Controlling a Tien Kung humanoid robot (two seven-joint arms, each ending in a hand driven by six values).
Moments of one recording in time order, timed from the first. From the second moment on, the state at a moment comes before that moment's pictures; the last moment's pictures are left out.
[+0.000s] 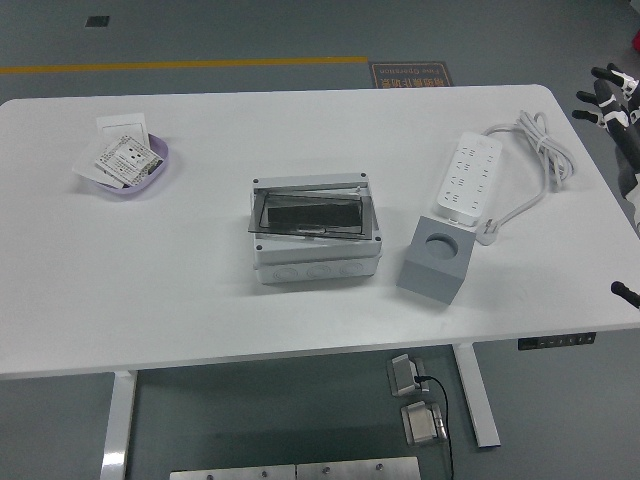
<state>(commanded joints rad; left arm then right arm) 0.09 0.14 -1.82 -0.18 1.82 -0.06 0.18 0.14 -0.33 1.62 1.42 -1.14 -0.03 0.18</state>
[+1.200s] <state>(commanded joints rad) 0.09 0.14 -1.83 -0.18 1.82 -0.05 0.18 0.14 -0.32 1.61 1.42 -1.16 -0.06 0.16</state>
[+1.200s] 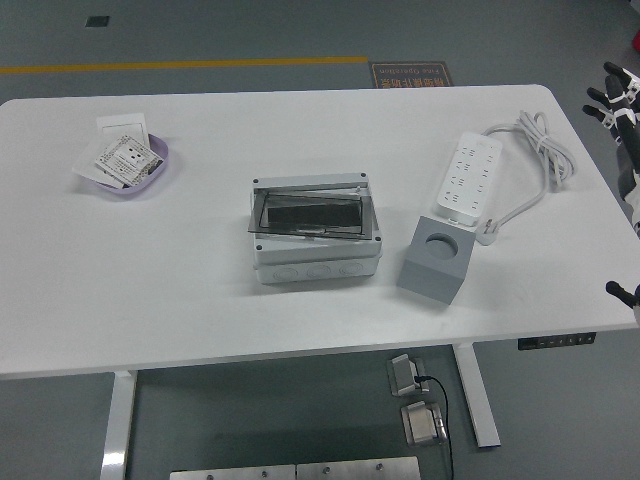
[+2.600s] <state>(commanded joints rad) 0.10 0.14 -1.83 -0.18 1.82 -0.05 0.18 0.14 -0.32 1.59 1.42 -1.15 -0.09 0.16</state>
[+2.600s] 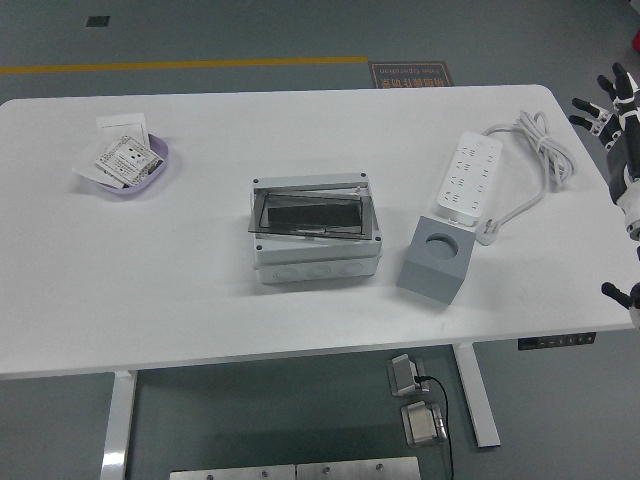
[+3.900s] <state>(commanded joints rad) 0.10 0.14 -1.85 -0.18 1.84 -0.05 0.18 0.14 -0.31 1.59 1.41 -1.15 -0.04 0.16</state>
